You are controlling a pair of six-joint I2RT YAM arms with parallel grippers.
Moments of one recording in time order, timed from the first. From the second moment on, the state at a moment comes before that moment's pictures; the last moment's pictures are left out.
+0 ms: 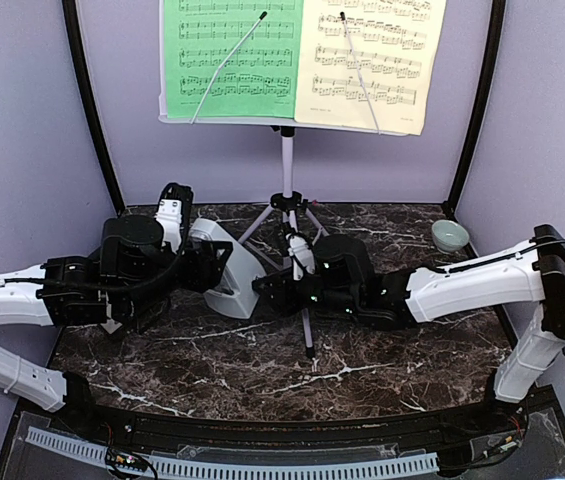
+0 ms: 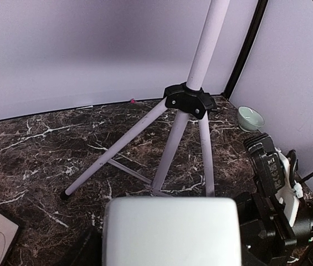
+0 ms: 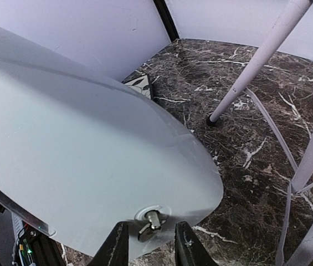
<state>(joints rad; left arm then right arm) -1.15 1.10 0.93 -0.20 -0.65 -0.46 1.12 1.66 1.01 0.30 0.07 0.44</state>
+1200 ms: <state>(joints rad) -1.14 1.06 0.84 0.08 -0.53 -0.18 1.00 1.58 1.00 0.32 -0.12 0.71</state>
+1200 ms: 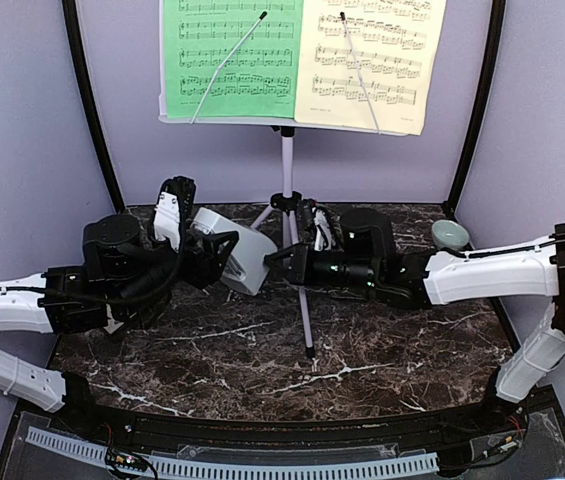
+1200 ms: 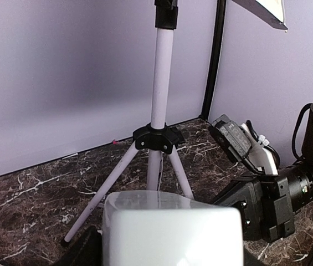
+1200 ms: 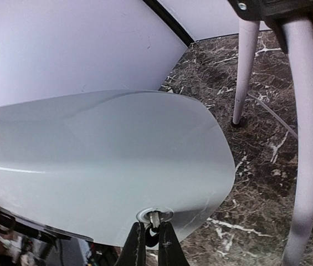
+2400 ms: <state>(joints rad) -1.14 1.01 0.80 -0.01 -0.54 -0.17 0.97 1.65 0.93 0.55 -0.24 1.24</state>
